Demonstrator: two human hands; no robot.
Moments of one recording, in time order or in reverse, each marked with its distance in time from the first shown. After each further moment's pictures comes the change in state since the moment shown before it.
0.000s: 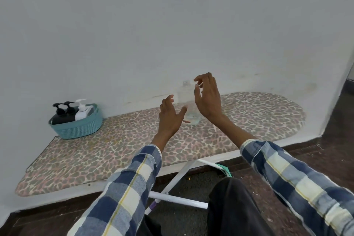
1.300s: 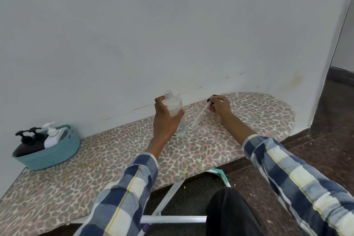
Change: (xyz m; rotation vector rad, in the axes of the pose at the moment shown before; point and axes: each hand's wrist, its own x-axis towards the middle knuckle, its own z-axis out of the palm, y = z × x) left_hand 0.046 0.034 0.041 -0.051 0.000 -0.012; right_hand 0.010 0.179 -0.007 0.634 0.059 1.141
